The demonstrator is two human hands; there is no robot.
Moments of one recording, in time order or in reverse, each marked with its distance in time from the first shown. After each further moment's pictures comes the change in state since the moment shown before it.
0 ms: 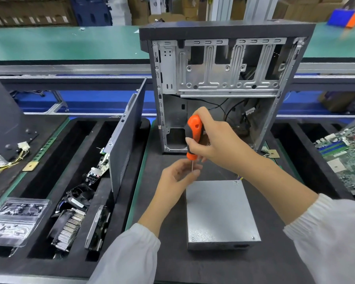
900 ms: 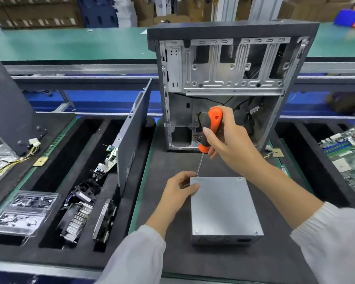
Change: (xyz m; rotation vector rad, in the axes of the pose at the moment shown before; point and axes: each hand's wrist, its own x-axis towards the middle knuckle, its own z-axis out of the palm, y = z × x) left_hand -0.018 -0.035 0.001 0.003 0.058 -0.268; right_hand -0.022 0.009 0.007 0.171 0.168 0.078
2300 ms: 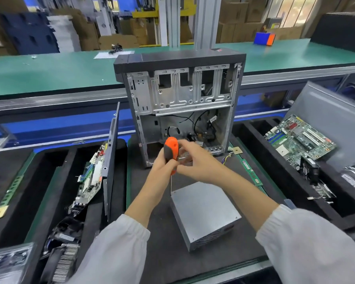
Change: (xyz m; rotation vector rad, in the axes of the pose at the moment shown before) left_hand 0.011 0.103 -0.012 -0.130 -0.280 0.220; right_hand -0.009 -0.057 0.013 -0.096 -0.128 0.346
